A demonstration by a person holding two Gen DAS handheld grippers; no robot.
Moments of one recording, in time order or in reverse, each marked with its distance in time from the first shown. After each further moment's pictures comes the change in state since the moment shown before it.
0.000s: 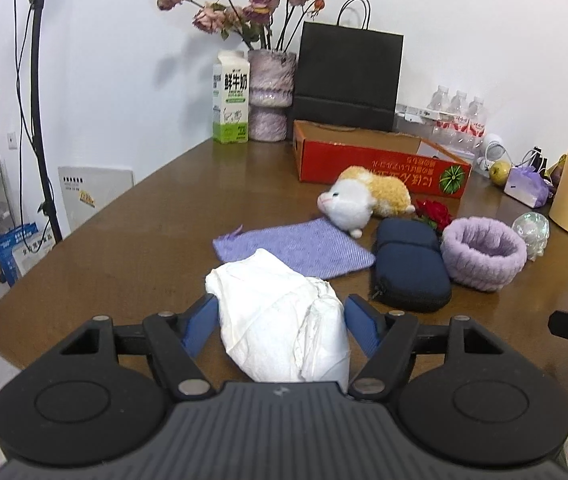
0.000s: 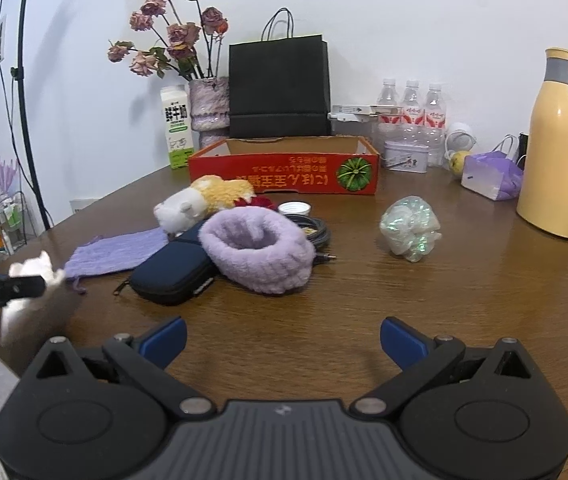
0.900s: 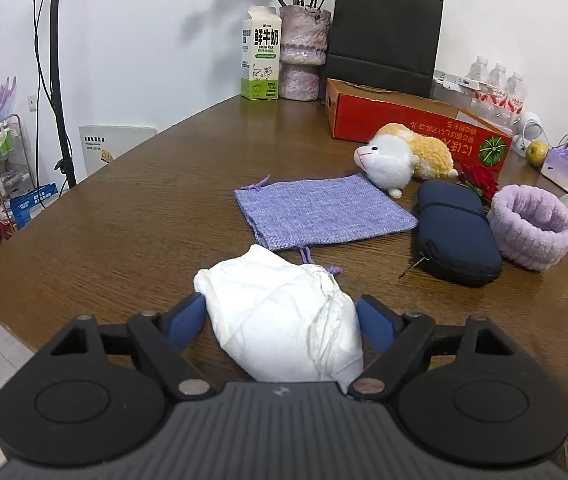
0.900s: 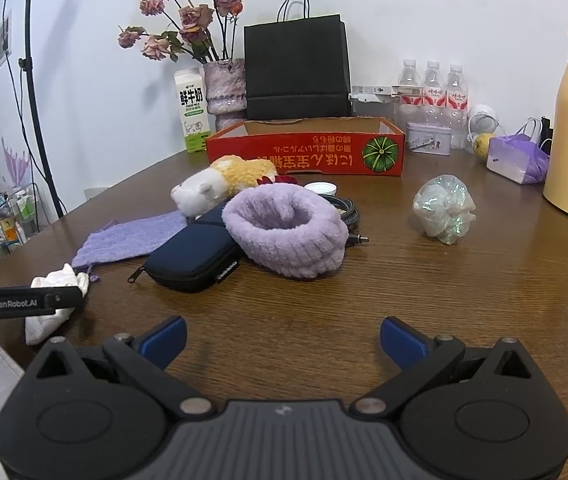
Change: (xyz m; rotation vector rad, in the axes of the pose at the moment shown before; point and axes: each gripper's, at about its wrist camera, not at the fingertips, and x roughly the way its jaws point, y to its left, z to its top) left arm 0.034 0.008 -0.019 -0.055 0.108 0.077; right arm 0.017 0.019 -0.006 0.012 0.043 0.071
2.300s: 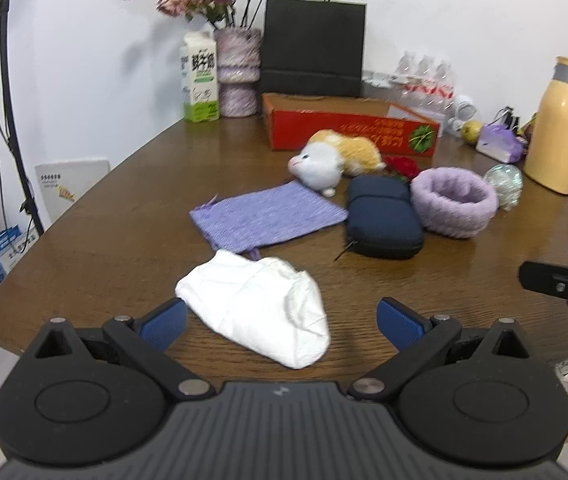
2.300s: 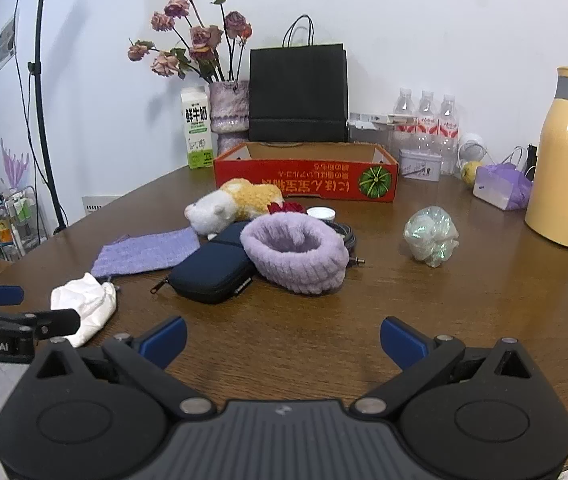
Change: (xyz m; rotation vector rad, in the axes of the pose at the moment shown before) left arm -0.045 -0.008 -0.004 0.147 -0.026 -0.124; right arm -0.035 0.019 0.004 -0.030 -0.042 -0.040
